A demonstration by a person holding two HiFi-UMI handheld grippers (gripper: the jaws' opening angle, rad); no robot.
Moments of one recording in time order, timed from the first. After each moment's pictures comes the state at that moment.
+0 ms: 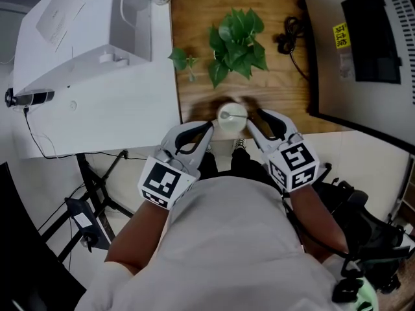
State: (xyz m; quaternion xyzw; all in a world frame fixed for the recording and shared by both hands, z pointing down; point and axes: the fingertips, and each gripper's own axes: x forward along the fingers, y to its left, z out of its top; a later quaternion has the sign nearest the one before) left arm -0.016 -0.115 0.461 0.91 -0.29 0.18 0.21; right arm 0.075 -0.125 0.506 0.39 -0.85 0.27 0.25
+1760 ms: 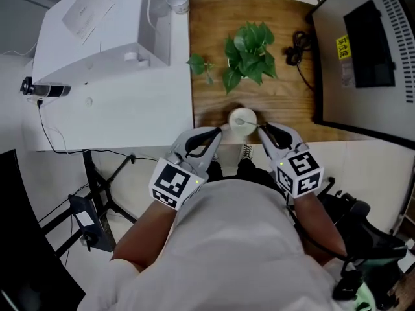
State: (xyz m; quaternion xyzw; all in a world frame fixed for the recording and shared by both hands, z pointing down) left arm -0.028 -0.102 0.446 0.92 -0.31 0.17 0.20; right arm 0.073 -0.107 0.494 0.39 -0.84 0.28 0.25
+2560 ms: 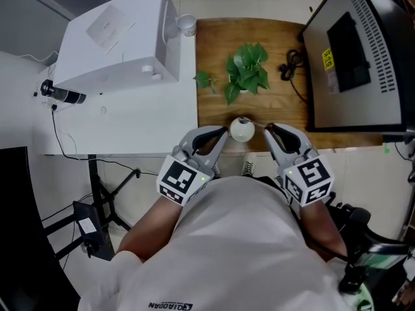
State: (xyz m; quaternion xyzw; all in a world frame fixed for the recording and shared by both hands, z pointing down) left arm -0.015 -0.107 0.387 0.93 -0.31 0.14 0.13; right arm 0.077 -0.112 0.389 0.40 -0.87 0.19 0.20
